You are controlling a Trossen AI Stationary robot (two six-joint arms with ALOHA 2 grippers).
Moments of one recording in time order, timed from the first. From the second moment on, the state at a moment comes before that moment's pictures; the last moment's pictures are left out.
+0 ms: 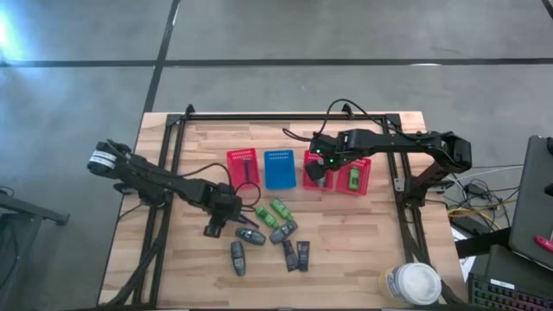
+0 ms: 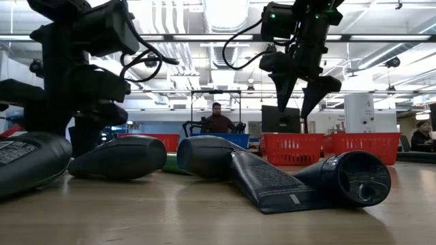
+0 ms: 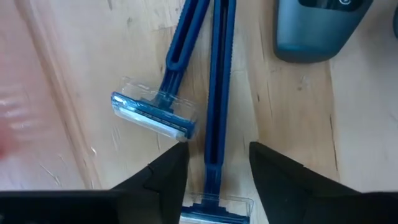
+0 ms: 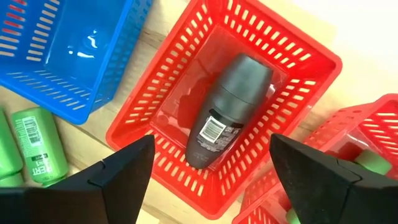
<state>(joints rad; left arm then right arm) -0.21 1.45 0.69 -0.53 0.04 0.00 -0.24 1.56 1.16 -0.88 0.07 0.85</state>
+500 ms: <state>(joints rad) -0.21 1.43 0.76 -0.69 0.07 0.07 -0.24 1.54 1.16 -0.88 0.07 0.82</state>
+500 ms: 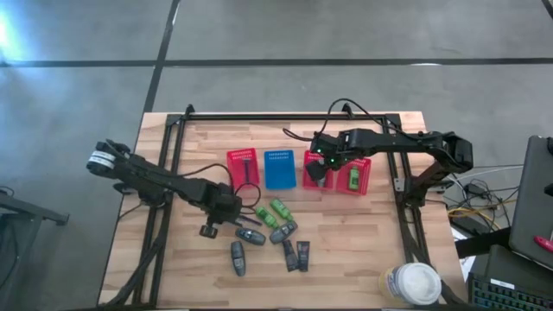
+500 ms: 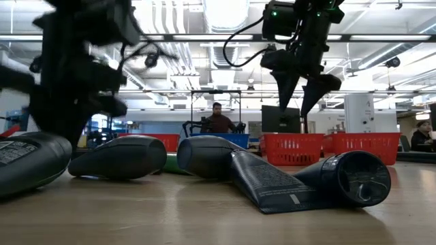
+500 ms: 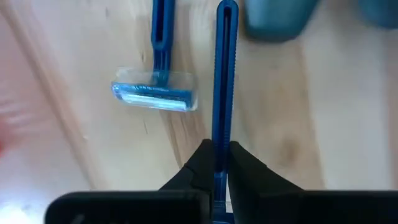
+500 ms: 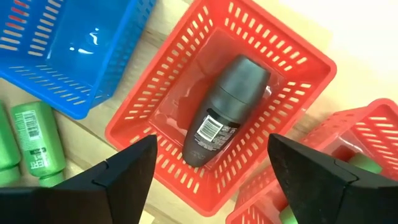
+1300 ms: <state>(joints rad) 0.28 1.21 0.79 -0.36 -0.01 -0.91 -0.25 1.49 1.16 -0.88 0.16 0.85</state>
